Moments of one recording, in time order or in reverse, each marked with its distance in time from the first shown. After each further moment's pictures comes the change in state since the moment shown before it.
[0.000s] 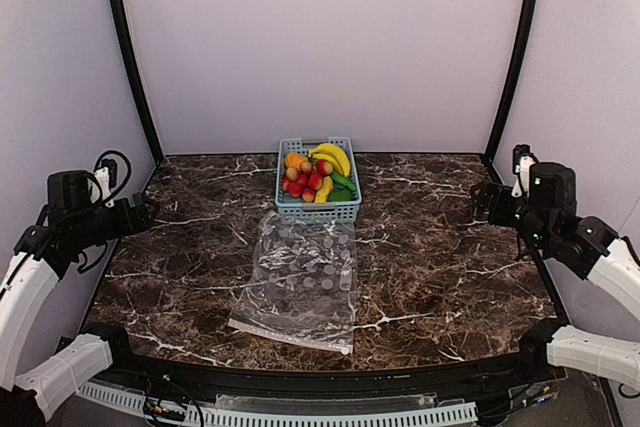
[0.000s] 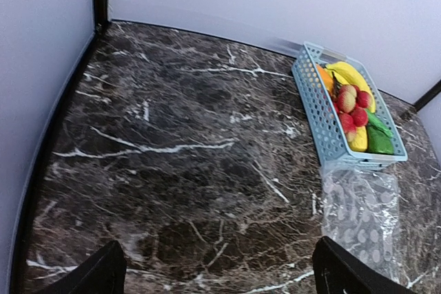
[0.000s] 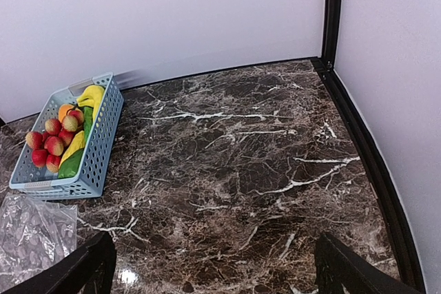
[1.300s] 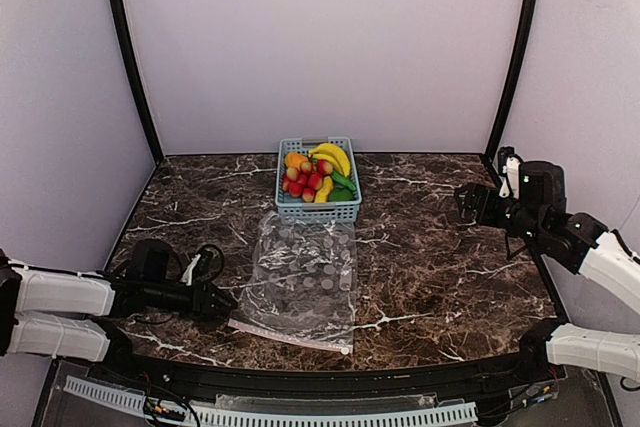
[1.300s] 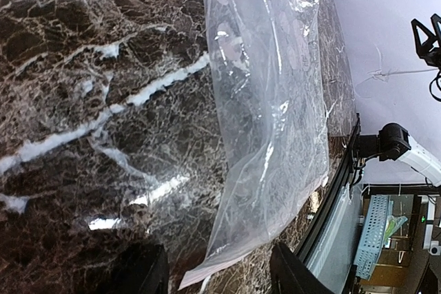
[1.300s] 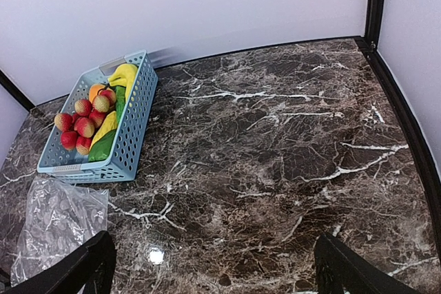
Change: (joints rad) left arm -0.464 0.421 -0.550 0.708 0.536 -0.398; right arm 0.000 0.091 0.004 0.060 -0.152 0.051
